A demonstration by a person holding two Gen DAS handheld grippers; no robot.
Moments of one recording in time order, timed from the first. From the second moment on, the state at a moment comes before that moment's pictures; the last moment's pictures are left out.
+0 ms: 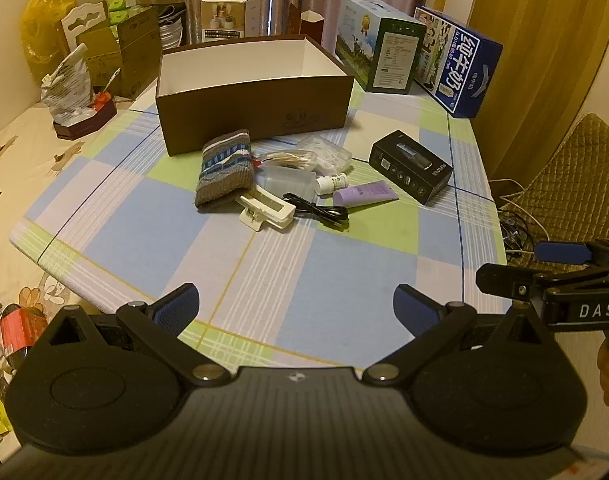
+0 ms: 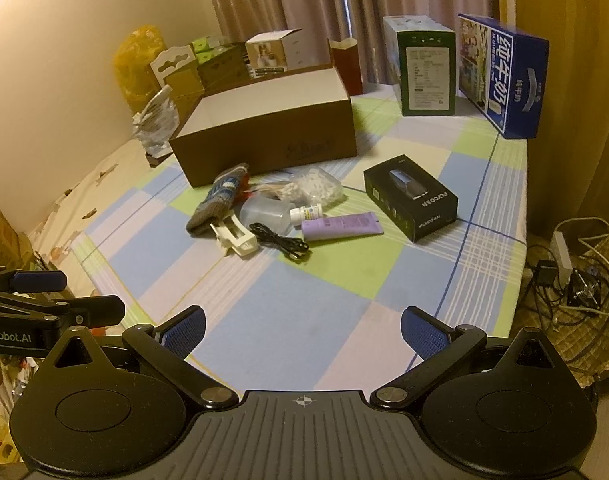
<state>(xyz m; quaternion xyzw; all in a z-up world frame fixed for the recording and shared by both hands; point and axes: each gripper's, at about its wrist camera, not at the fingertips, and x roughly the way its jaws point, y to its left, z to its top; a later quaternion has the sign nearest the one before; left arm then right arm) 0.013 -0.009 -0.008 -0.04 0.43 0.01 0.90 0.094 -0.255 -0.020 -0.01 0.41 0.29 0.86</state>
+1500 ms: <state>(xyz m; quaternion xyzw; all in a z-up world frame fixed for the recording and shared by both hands) 0.033 -0.014 -0.023 -0.04 0.46 0.04 0.89 0.136 -0.261 -0.046 -0.01 0.43 0.31 0.85</state>
